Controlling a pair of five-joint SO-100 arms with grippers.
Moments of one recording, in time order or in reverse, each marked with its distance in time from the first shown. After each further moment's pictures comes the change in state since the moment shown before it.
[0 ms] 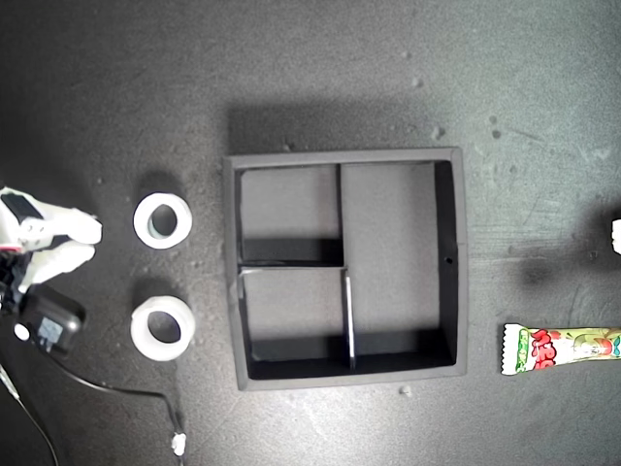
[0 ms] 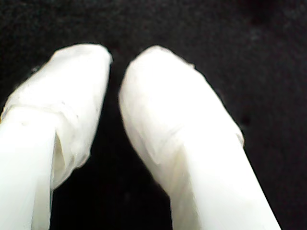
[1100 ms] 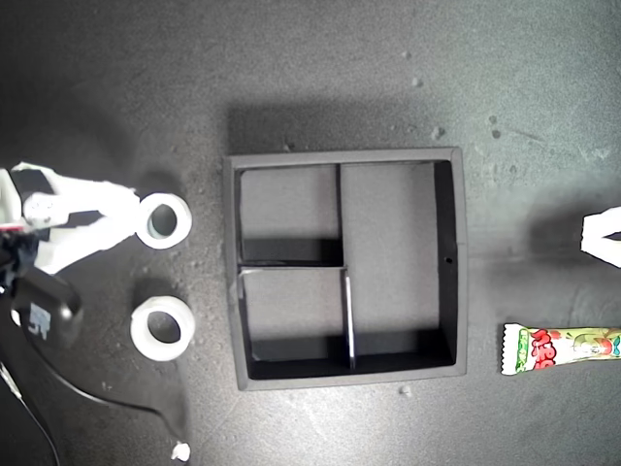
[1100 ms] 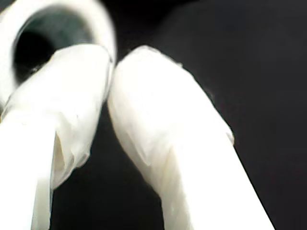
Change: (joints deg) arm 0 -11.2 0.0 0.0 -29.1 10.4; arm 1 4.6 -0.5 0.0 -26.5 0.0
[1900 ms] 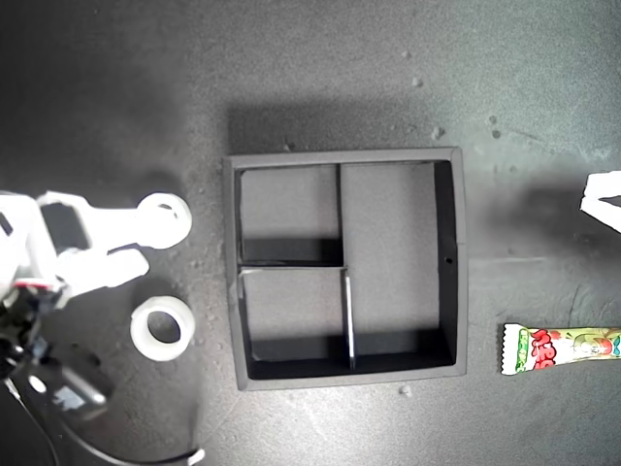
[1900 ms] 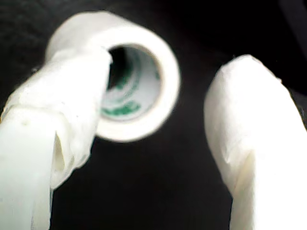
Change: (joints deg) arm 0 9.3 -56.3 -41.6 6.0 12.2; arm 1 7.0 0.0 0.0 -2.2 8.2
